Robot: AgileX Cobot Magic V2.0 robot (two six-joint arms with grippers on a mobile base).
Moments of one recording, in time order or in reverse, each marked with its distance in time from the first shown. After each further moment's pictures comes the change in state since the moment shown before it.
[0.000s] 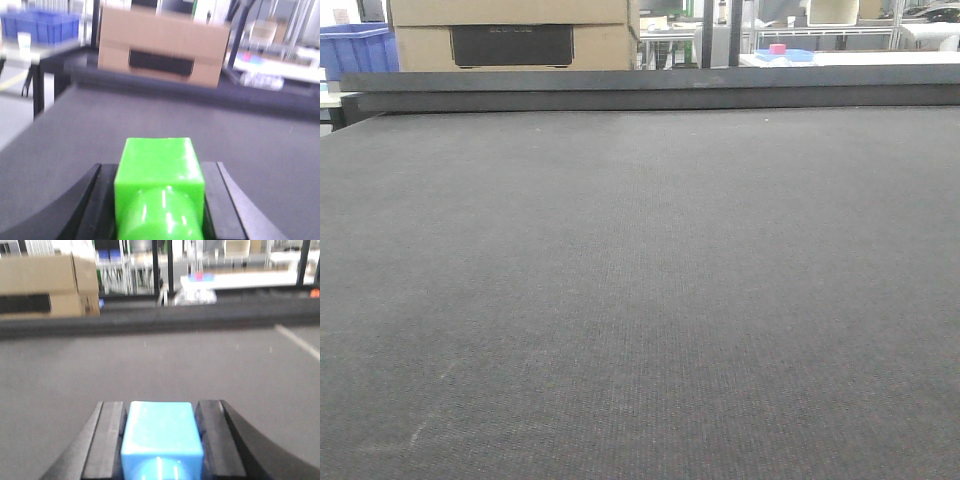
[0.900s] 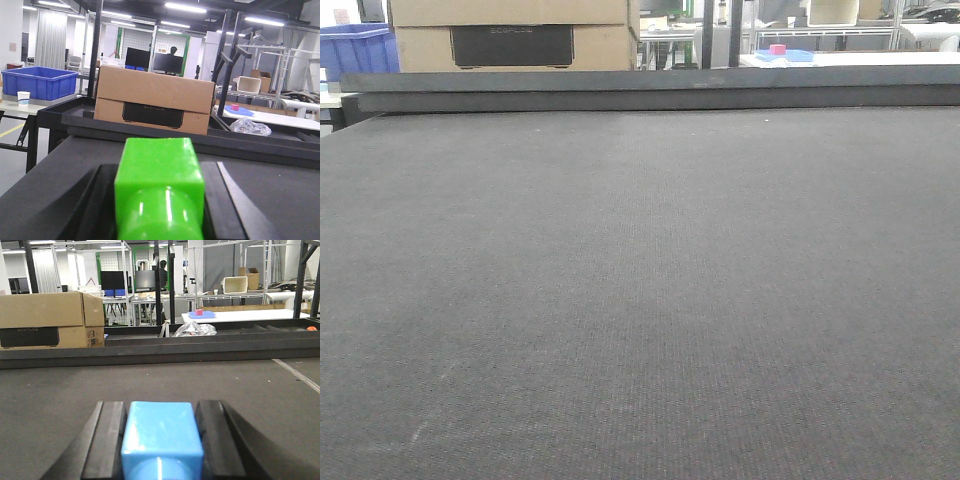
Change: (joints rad) left arm 0.000 -0.144 0.000 -0.002 -0.009 0.000; right arm 0.000 -0.095 0.000 0.000 0.000 0.000
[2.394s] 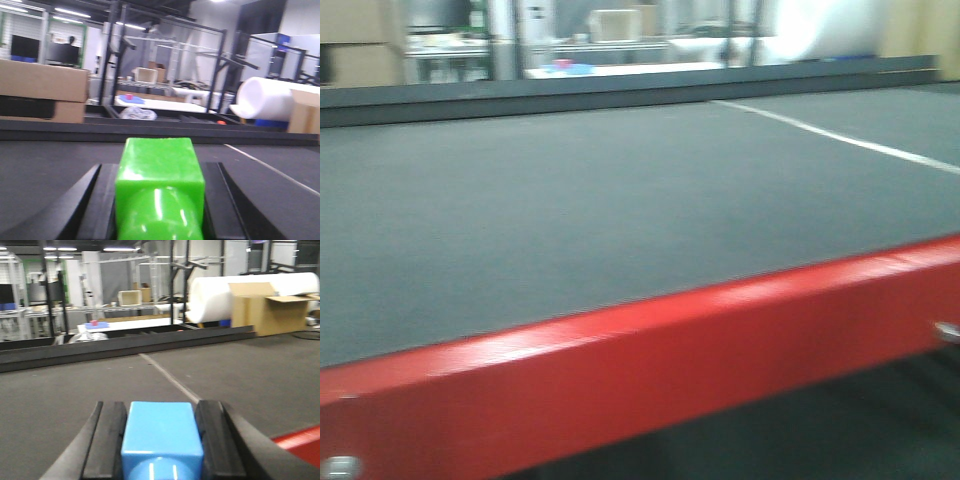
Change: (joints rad) left arm 0.000 -0.005 0.002 0.000 0.000 0.000; right arm 0.000 -0.010 0.000 0.002 0.000 -0.001
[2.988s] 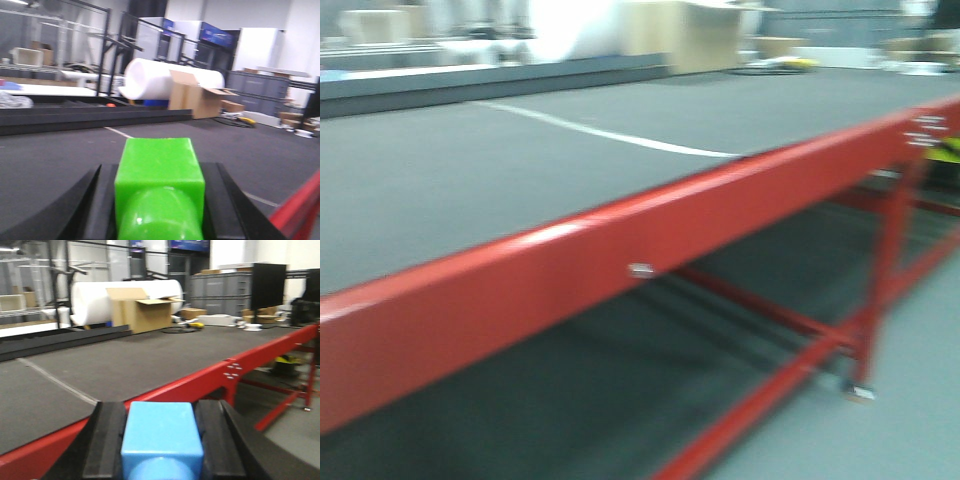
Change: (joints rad) left arm 0.000 0.000 0.000 0.000 0.000 0.000; right arm 0.000 0.000 0.000 0.000 0.000 0.000
